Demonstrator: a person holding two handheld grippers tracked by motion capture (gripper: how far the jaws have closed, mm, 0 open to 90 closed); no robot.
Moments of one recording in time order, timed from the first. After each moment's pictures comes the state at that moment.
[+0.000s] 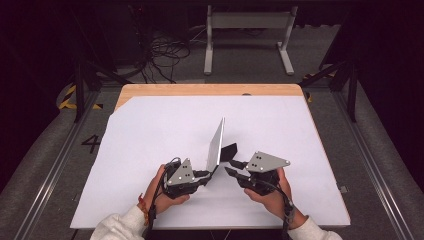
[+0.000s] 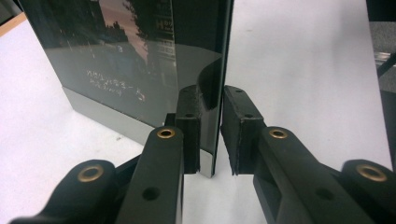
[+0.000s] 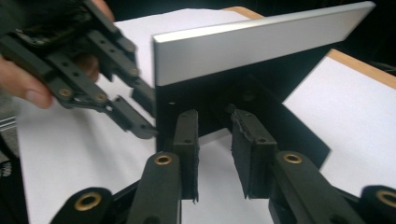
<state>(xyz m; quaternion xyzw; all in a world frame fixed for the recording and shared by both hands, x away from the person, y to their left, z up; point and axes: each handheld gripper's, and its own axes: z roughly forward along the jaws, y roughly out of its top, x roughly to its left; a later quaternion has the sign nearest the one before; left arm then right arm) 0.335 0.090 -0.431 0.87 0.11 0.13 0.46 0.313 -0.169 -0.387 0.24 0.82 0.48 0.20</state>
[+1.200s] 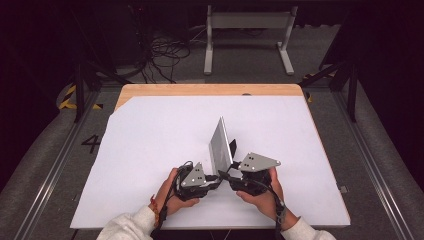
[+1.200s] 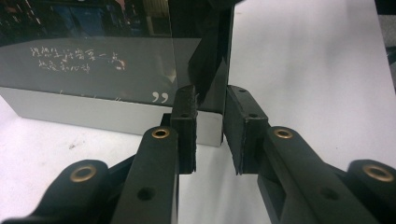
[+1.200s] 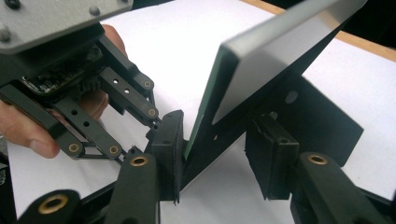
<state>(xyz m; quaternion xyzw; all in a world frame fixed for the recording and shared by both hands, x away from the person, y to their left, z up) 0.339 0.064 -0.455 0.88 0.11 0.10 0.45 0.320 -0.157 -0.404 0.27 0.82 0.47 0.18</state>
